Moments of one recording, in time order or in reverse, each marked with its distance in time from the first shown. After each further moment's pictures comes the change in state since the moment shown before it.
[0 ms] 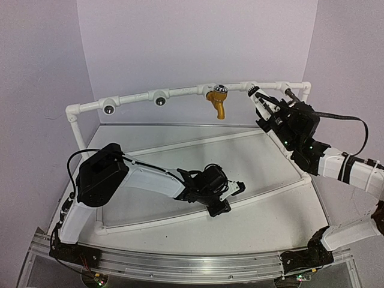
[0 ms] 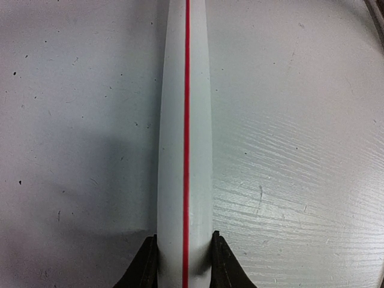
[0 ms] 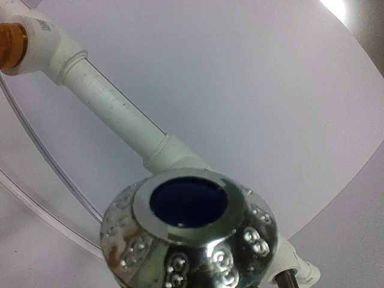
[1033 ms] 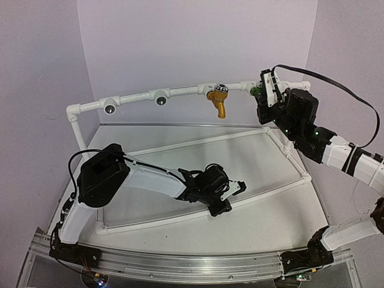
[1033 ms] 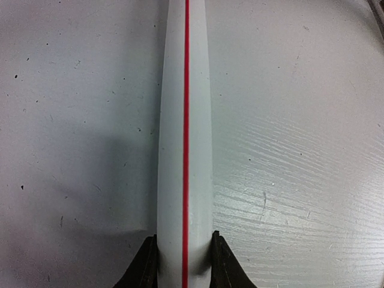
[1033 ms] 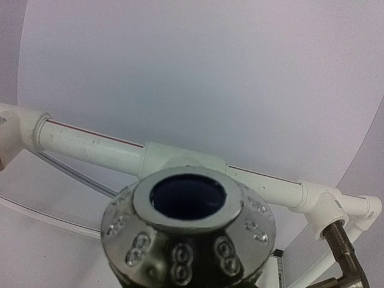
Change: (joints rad) left arm -0.002 0.012 0.020 -0.007 -0.009 0.000; right arm 0.015 0.017 0.181 -0.304 0.071 0.550
